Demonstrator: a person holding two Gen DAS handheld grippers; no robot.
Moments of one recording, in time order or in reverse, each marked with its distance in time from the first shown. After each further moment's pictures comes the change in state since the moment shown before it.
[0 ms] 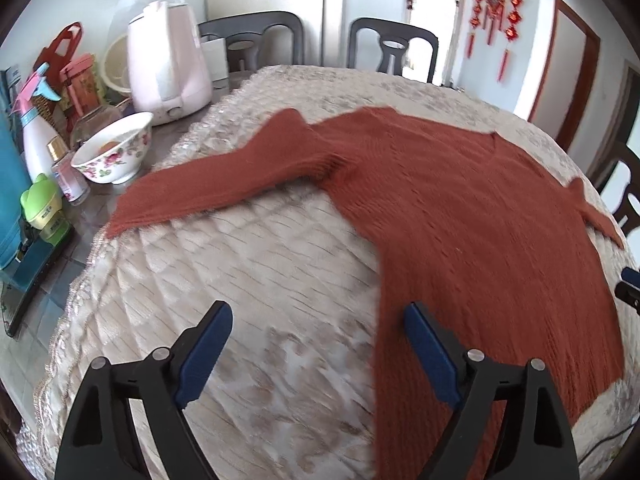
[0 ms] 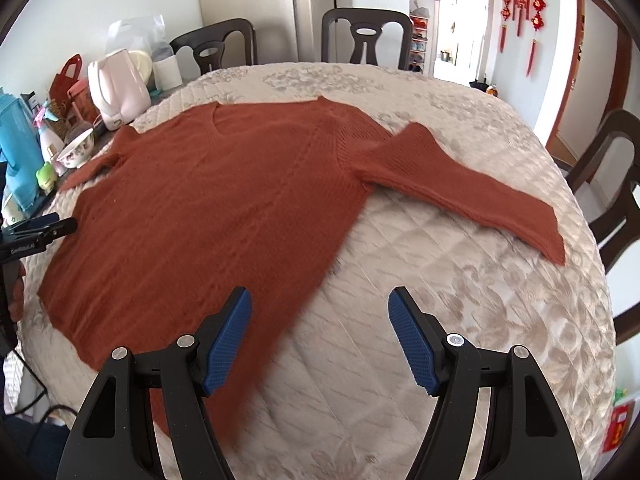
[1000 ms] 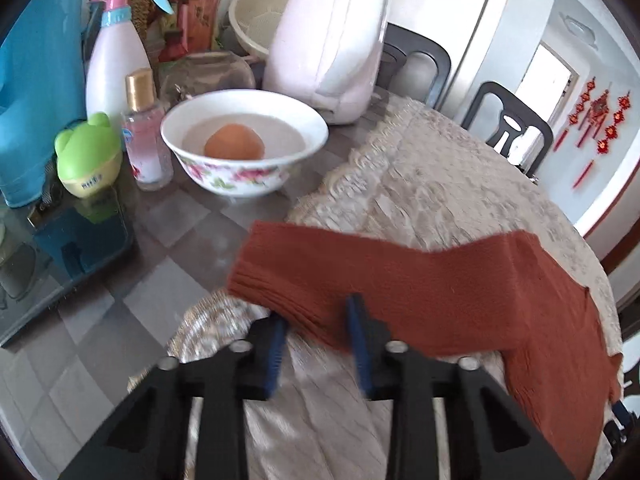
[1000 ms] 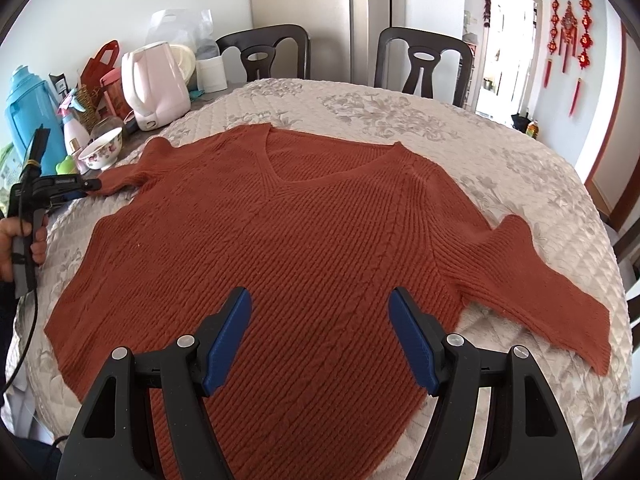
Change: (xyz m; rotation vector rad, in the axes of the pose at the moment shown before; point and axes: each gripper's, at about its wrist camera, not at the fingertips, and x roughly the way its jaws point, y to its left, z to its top) left arm 0.052 0.134 0.055 -0.413 -0.040 0.094; right arm 0.037 0.048 0.055 -0.121 -0.044 0.095
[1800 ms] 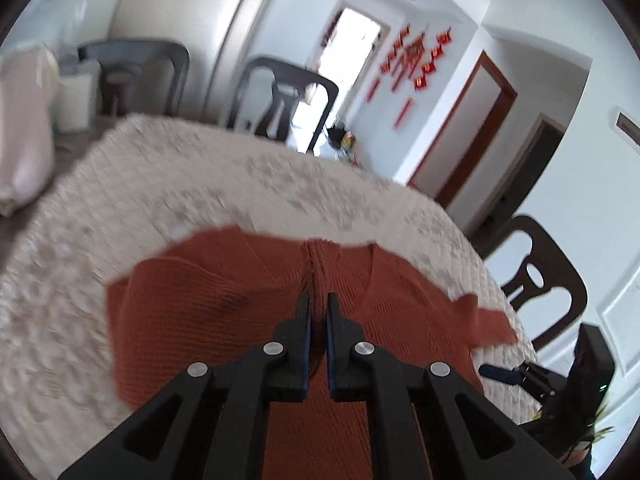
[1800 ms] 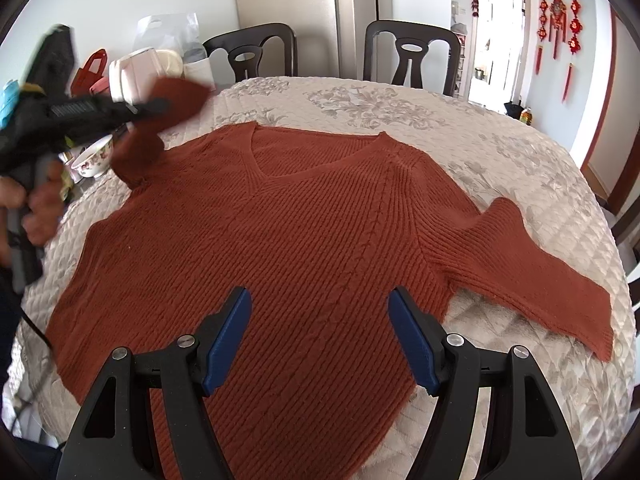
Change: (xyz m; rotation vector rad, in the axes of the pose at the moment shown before) left arm -0.022 -0.215 -0.012 0.383 0.072 -0.622; right arm -0.001 -0.012 -0.004 0.050 0.010 -0.006
